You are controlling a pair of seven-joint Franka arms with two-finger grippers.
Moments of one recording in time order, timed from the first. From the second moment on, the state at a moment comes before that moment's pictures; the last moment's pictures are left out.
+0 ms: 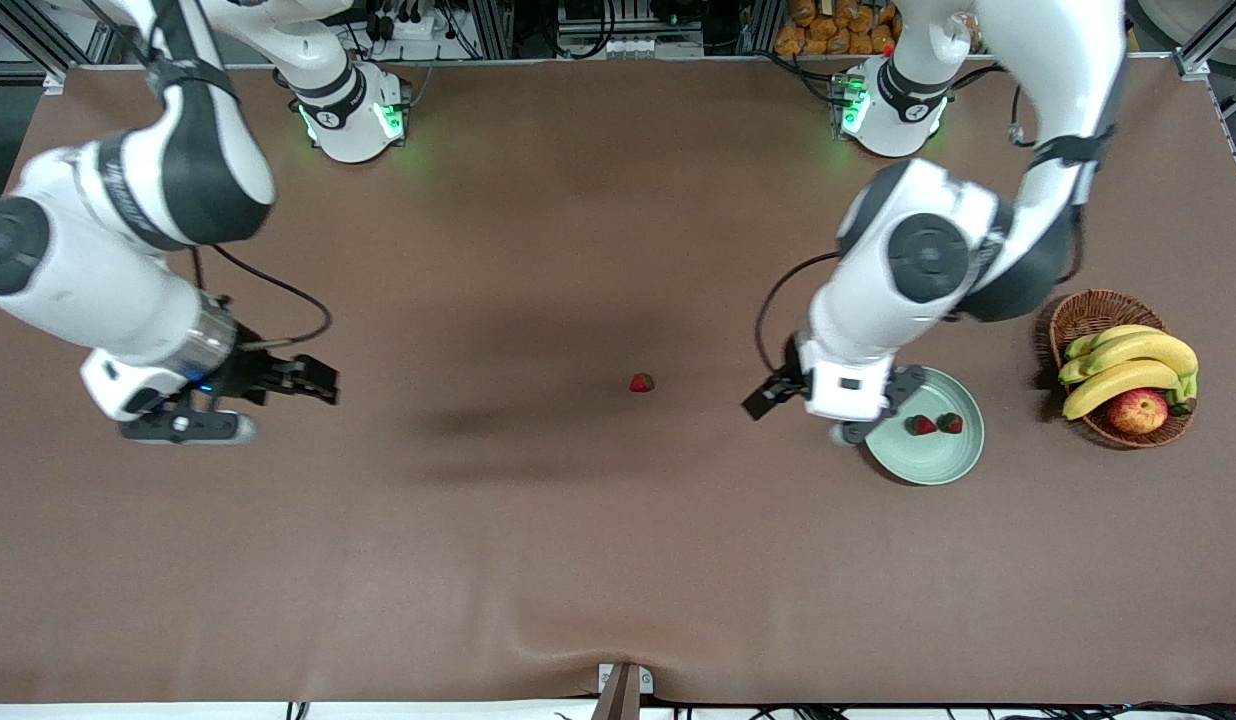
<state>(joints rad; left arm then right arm) -0.22 0.48 -0.35 -1.50 0.07 2.01 -1.30 0.17 0.23 -0.03 -1.63 0.09 1.90 0.12</state>
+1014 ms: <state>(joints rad) -0.40 0.73 -0.35 -1.47 0.23 2.26 -2.35 0.04 -0.03 -0.13 -1.65 0.02 1.56 -0.04</state>
